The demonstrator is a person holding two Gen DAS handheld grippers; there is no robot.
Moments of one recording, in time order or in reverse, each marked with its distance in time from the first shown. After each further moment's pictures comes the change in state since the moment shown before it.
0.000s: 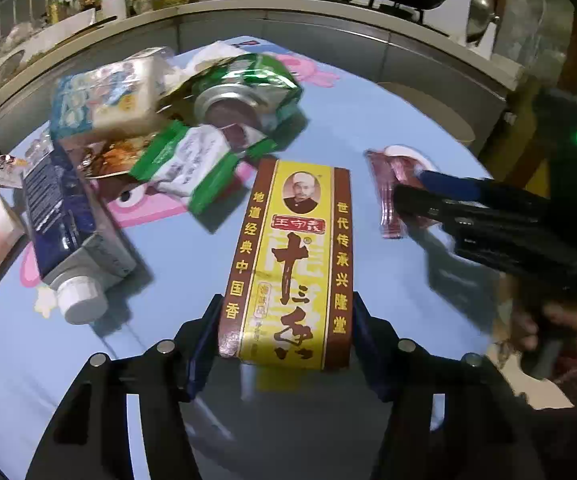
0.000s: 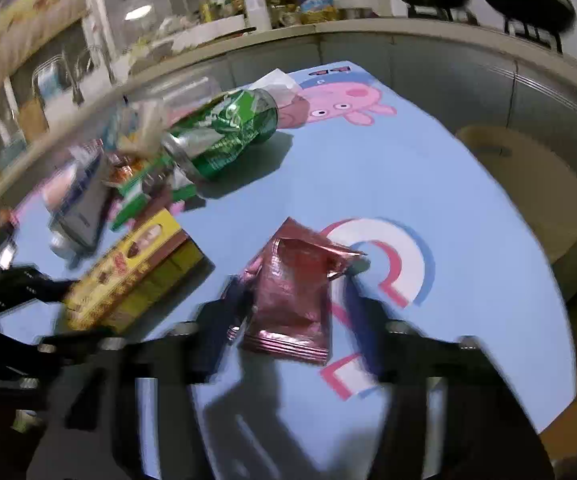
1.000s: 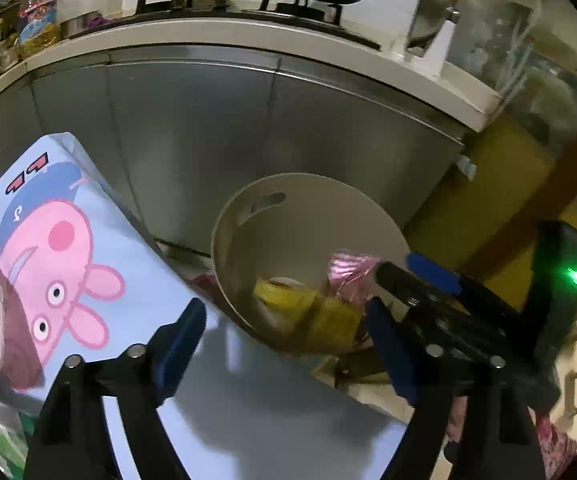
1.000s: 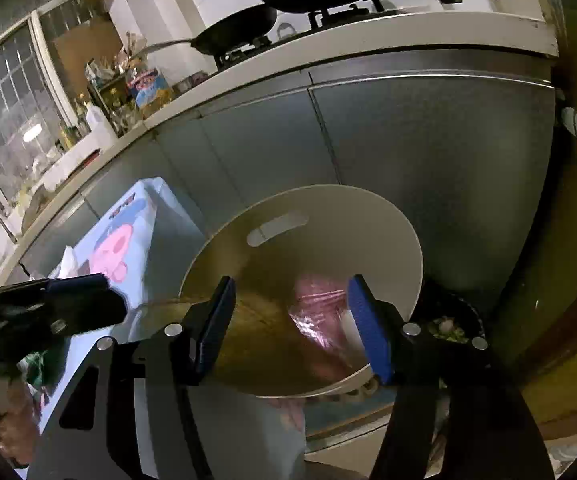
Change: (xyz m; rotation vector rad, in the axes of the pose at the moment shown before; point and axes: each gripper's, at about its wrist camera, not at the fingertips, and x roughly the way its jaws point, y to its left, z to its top) left arm 0.133 -0.156 0.255 0.139 0.021 -0.241; right arm -0.017 -0.257 0.055 0.478 -0.203 -0.205
